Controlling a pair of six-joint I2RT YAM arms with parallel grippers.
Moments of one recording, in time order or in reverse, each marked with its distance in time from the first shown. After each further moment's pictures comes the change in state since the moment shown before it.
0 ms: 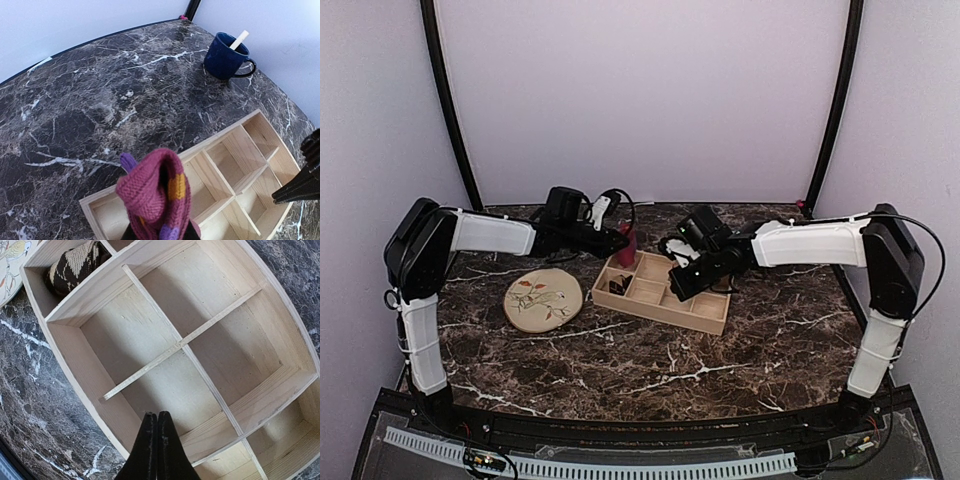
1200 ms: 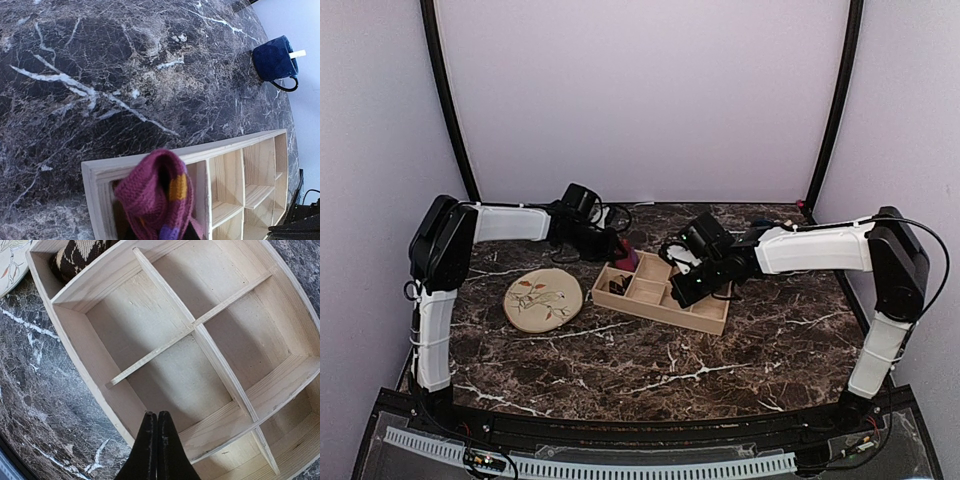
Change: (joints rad) left arm 0.027 0.169 0.264 -0.392 0.024 -0.361; right arm 0.022 -0.035 -0.064 0.031 0.011 0.011
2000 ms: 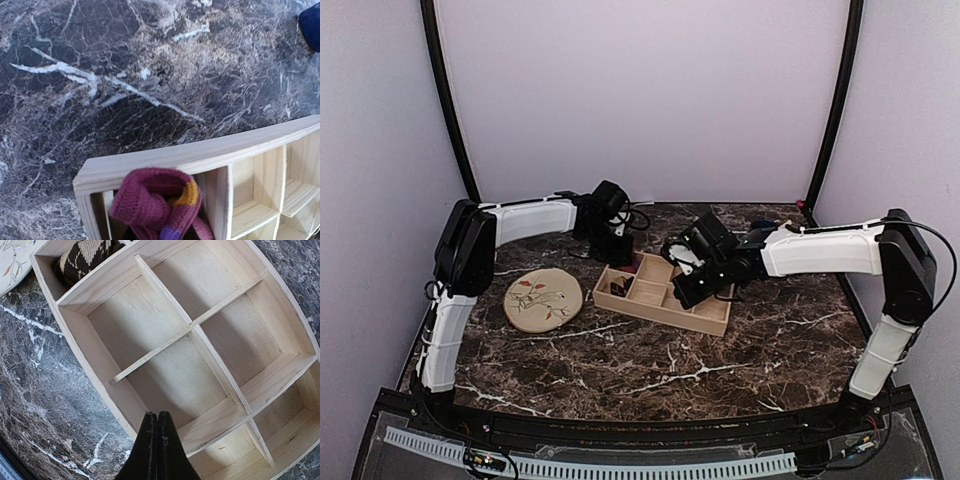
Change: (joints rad) left arm -0.107 0.142 0.339 -0.421 -0.272 0.131; right arm 0.018 -0.041 -0.023 0.000 0.043 -0.004
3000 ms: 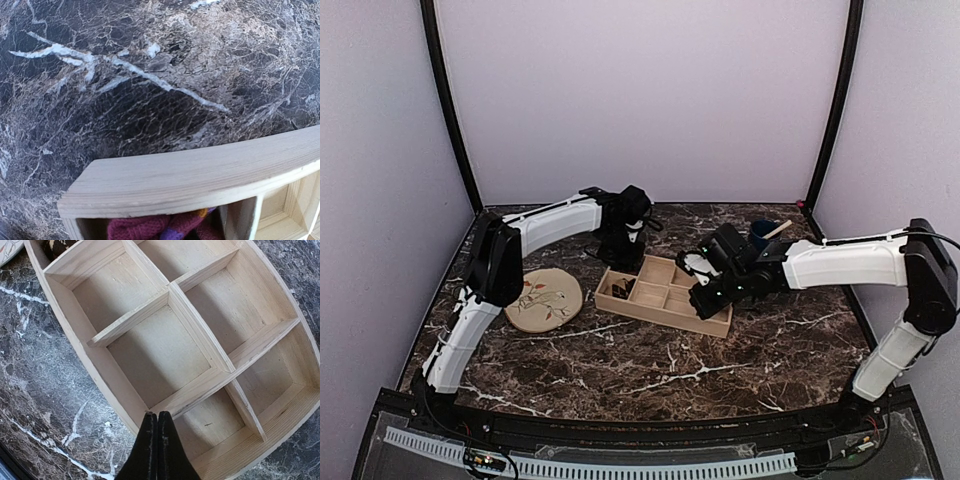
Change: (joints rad) left arm -0.074 0.223 0.391 -0.384 -0.195 -0.002; right arm 0.003 -0.133 -0.167 0.030 0.051 -0.042
